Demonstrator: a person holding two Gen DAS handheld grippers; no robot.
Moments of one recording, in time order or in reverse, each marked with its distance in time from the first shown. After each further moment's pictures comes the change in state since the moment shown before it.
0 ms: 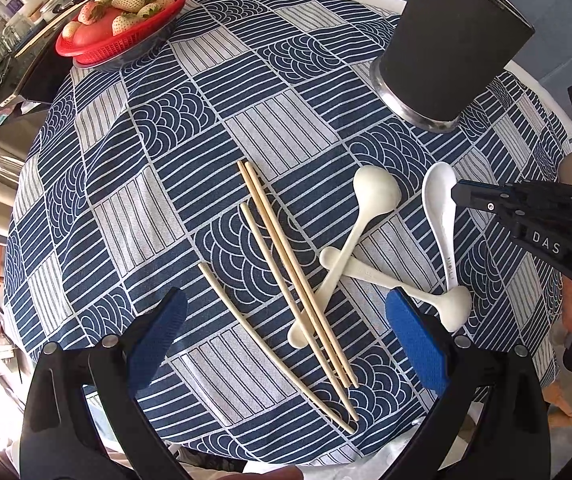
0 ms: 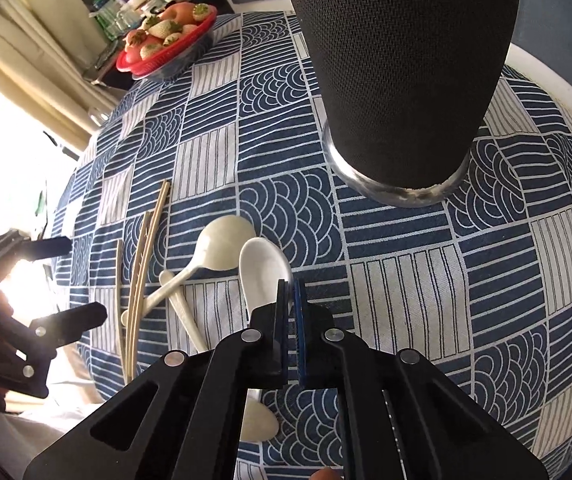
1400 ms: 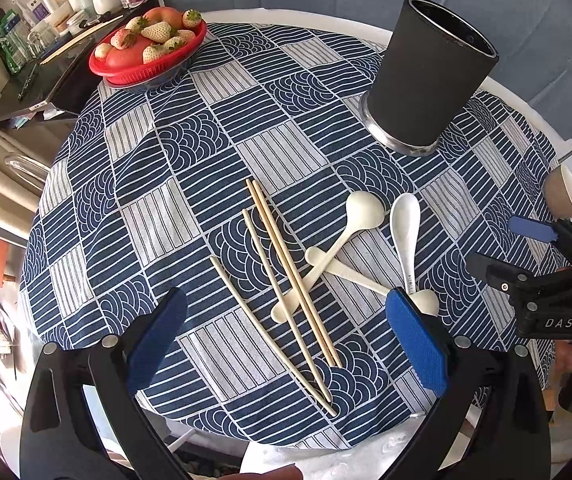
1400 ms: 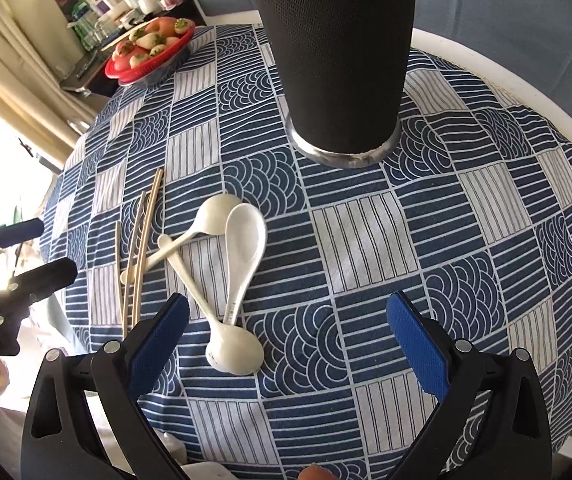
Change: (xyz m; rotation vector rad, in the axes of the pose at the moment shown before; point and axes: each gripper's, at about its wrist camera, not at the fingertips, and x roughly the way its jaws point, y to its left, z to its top) left arm -0.046 -0.006 -0.016 -0.039 -0.096 0.022; right arm -0.045 0.007 -0.037 0.058 -0.013 -0.124
